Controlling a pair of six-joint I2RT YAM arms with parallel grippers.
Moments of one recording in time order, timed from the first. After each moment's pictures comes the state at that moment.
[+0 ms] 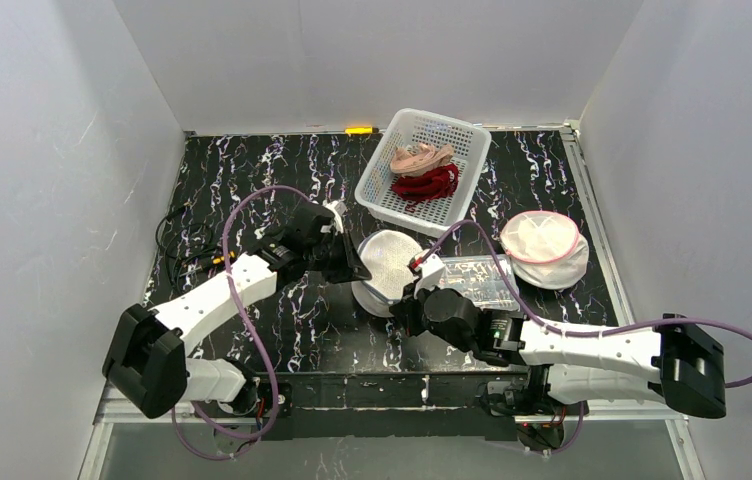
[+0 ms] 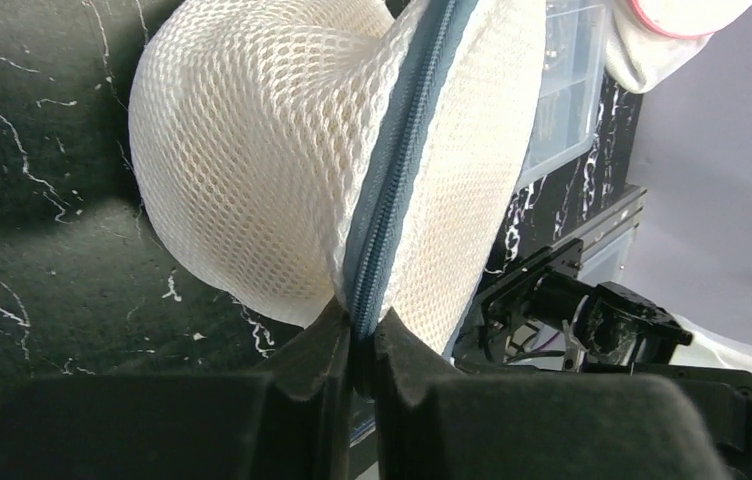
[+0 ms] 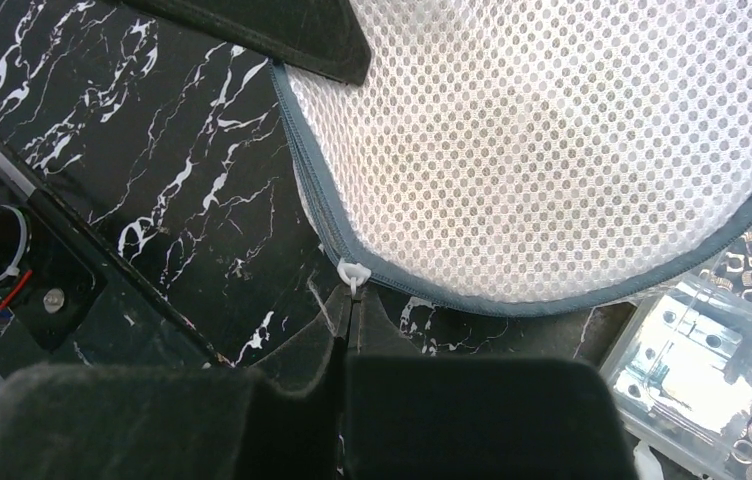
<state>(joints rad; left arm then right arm) -0.63 1.29 0.87 -0.39 0.27 -0.80 1.28 1.04 0.53 0.05 0.39 0.54</state>
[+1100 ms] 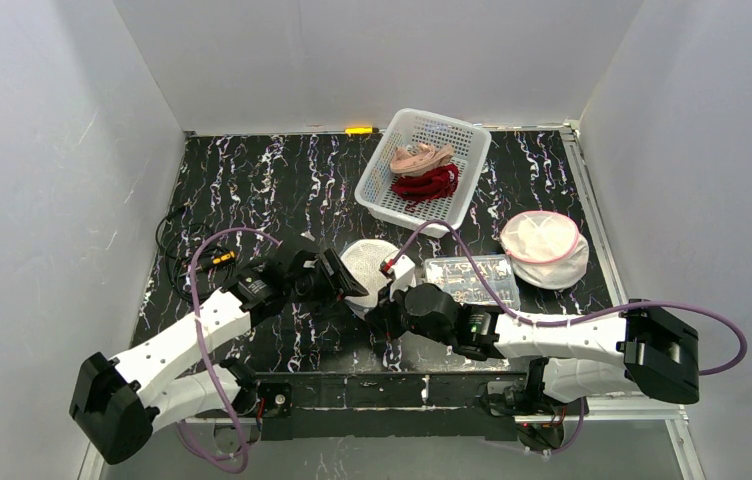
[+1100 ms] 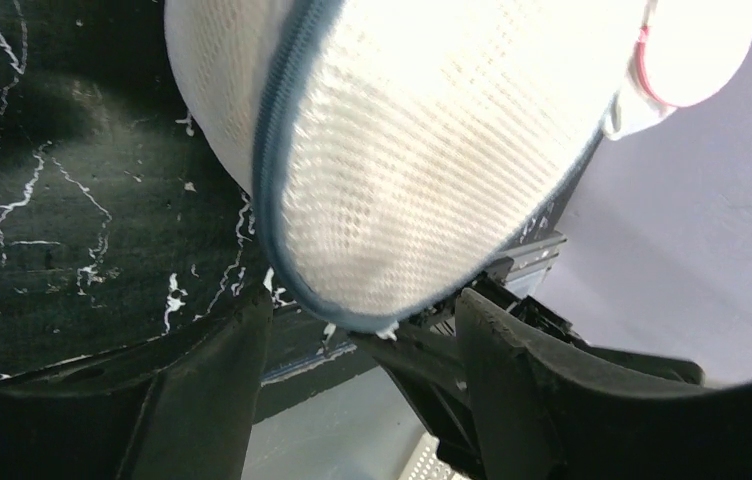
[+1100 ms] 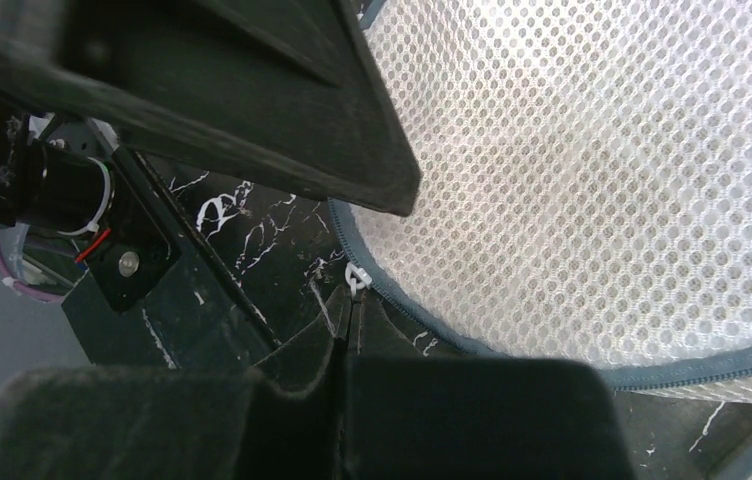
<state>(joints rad) -0.71 1.00 0.72 -0.55 0.17 -1.21 1.28 1.22 0.60 0.18 0.21 0.50</state>
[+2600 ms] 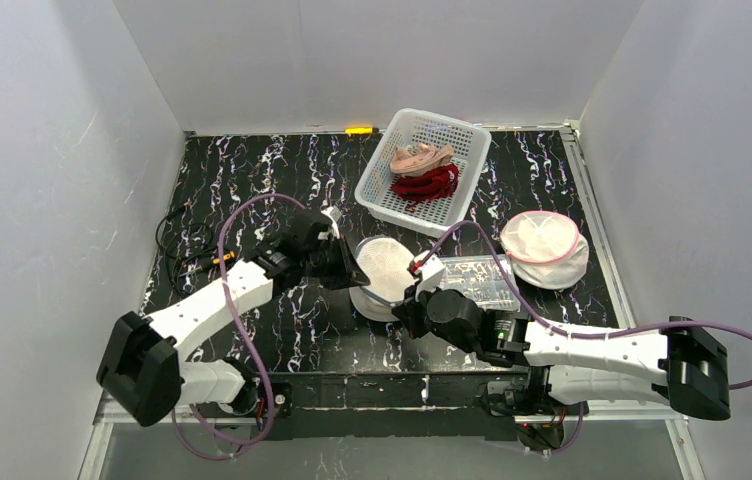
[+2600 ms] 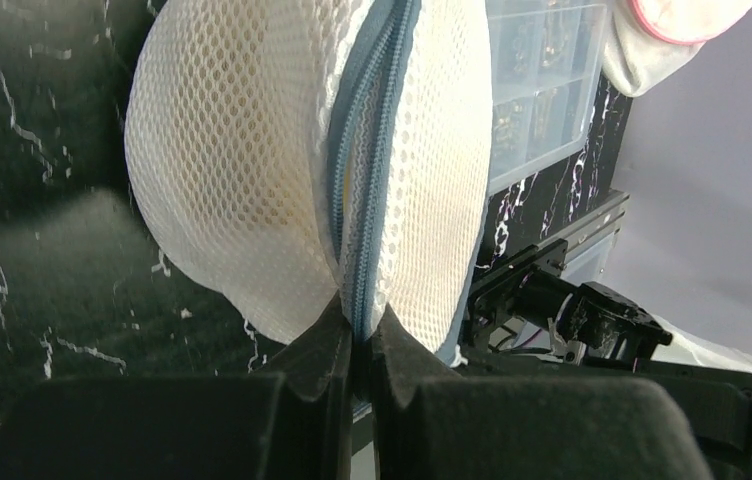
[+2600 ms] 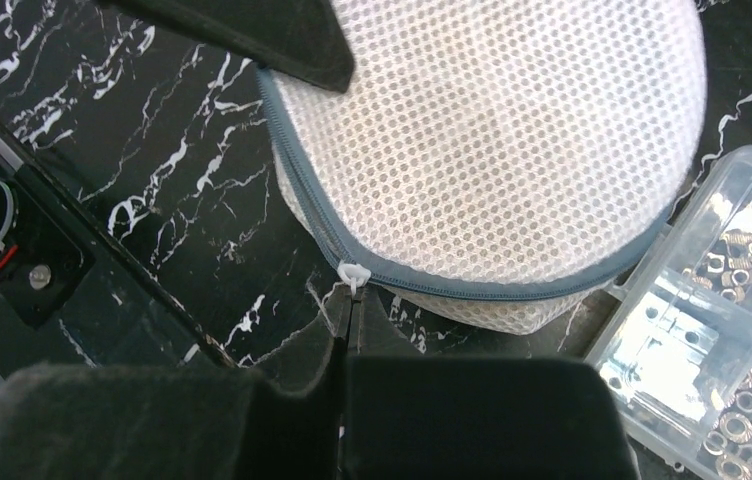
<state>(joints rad) -0.66 1.22 0.82 -0.40 0.24 -0.89 1.28 1.01 0.53 0.00 0.38 0.49</state>
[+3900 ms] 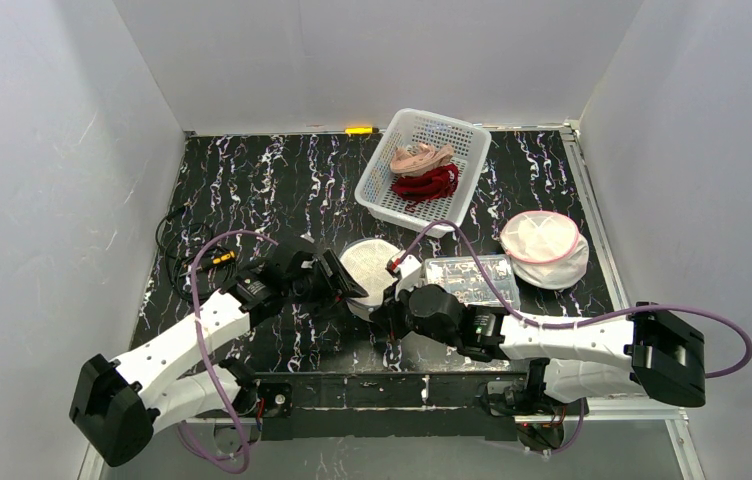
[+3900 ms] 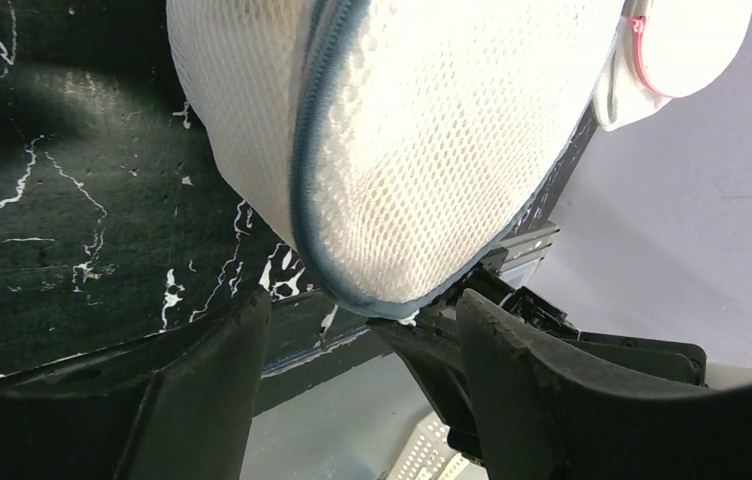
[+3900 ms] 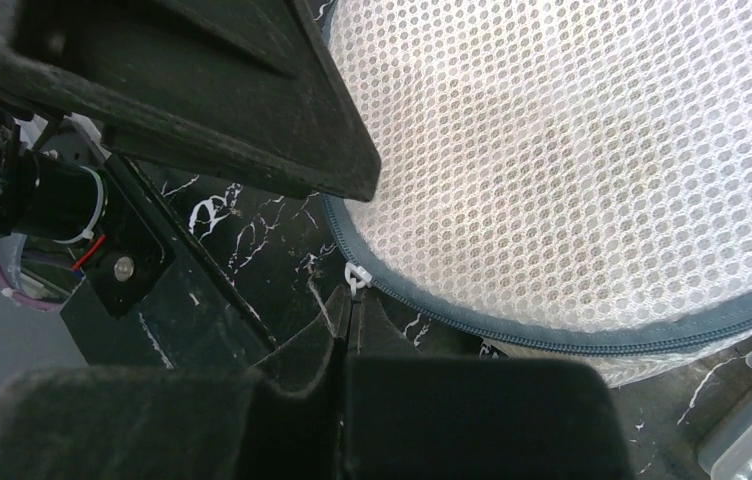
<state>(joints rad) -0.68 1.00 0.69 -0.53 0.21 -1.21 1.28 1.18 0.58 0.16 0.23 0.53</state>
